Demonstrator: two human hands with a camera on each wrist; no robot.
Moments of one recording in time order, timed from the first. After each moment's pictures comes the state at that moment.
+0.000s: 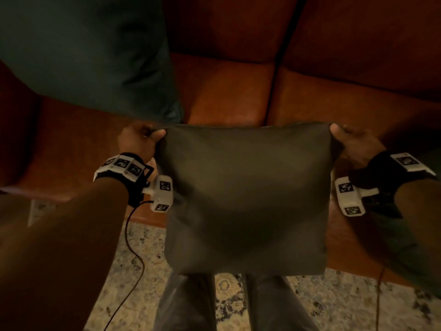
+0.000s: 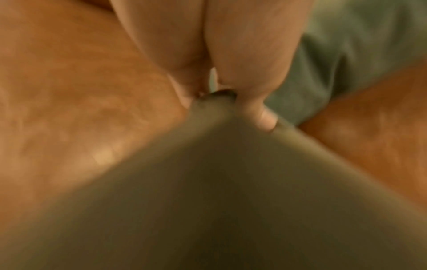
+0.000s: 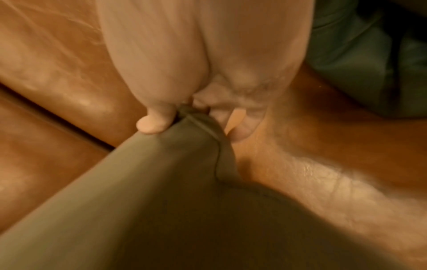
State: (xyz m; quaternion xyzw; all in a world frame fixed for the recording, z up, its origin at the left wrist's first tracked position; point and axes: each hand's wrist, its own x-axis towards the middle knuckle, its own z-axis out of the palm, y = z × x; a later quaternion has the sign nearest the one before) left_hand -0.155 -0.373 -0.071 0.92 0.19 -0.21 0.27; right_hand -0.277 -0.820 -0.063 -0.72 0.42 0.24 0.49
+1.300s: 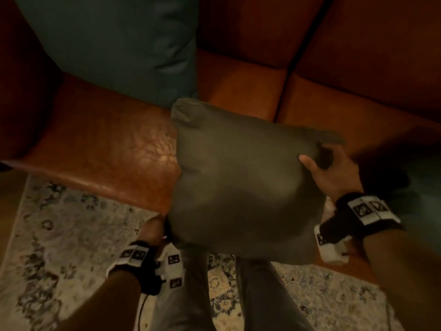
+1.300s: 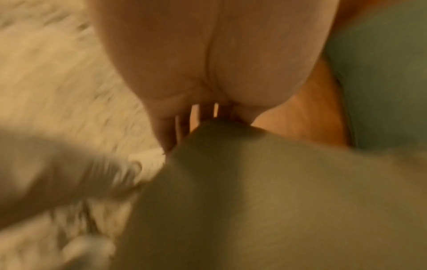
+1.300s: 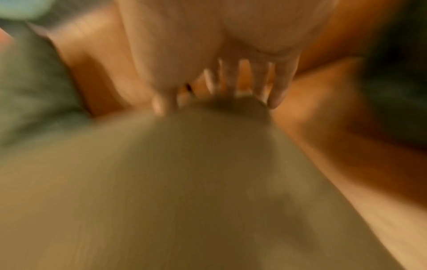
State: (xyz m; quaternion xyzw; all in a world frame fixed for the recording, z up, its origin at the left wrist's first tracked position) left_hand -0.374 -0.327 -0.058 0.61 0.53 -0.39 0.44; right_hand -0.328 -0.734 -0.029 -0.86 0.35 0.22 0.31
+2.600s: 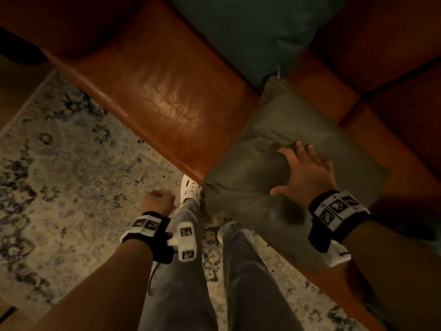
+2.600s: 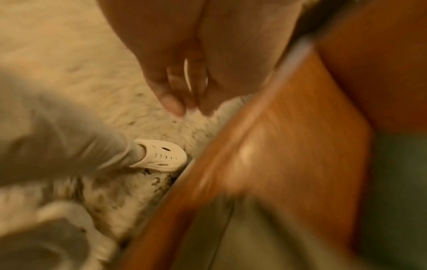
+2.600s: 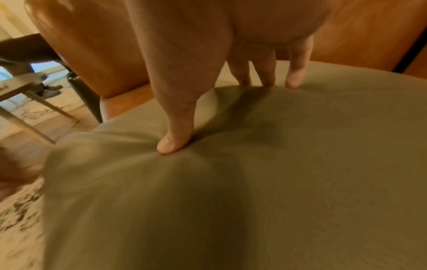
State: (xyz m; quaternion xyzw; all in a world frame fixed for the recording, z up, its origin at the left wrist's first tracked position) left_hand -0.441 -0.248 -0.079 0.66 0.55 -0.34 0.39; right_hand -0.300 -0.547 -0.008 -0.92 -0.11 0.36 -0.08
